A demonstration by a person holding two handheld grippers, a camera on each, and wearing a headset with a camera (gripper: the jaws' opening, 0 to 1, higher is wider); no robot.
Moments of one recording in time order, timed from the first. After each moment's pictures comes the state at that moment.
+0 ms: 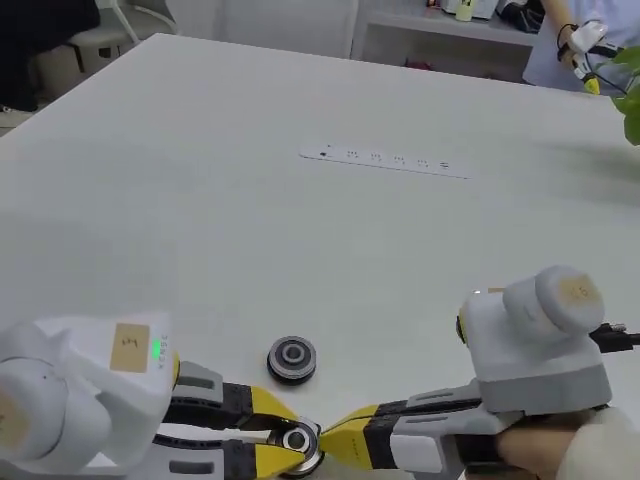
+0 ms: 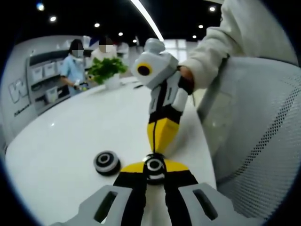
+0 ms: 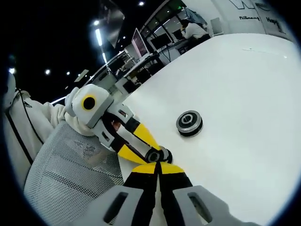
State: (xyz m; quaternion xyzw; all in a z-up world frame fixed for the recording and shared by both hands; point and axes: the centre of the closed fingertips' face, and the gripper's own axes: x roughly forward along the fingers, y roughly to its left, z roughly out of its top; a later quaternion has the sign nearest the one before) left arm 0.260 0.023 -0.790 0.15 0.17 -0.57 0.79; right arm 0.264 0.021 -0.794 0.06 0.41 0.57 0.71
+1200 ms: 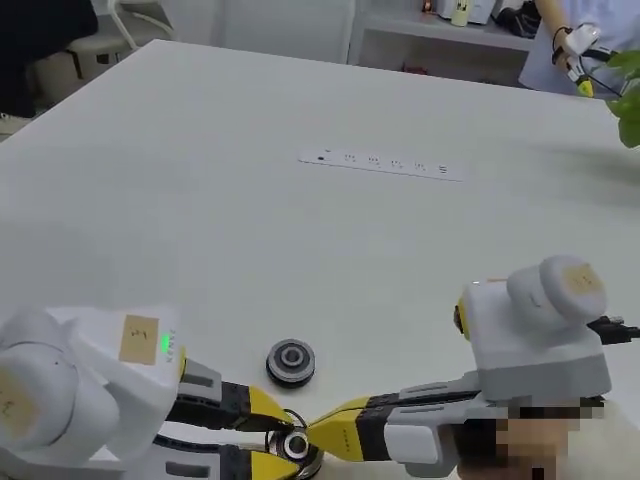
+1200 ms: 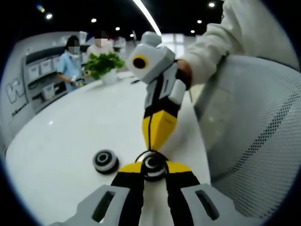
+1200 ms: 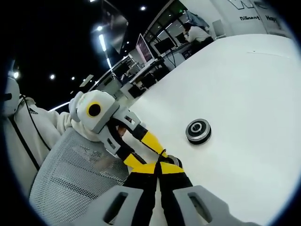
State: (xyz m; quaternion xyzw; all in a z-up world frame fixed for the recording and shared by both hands) left arm 0.253 0.026 -0.785 0.17 0.20 -0.57 0.77; right arm 0.262 0.031 -0.777 0.08 0.39 0.59 0.70
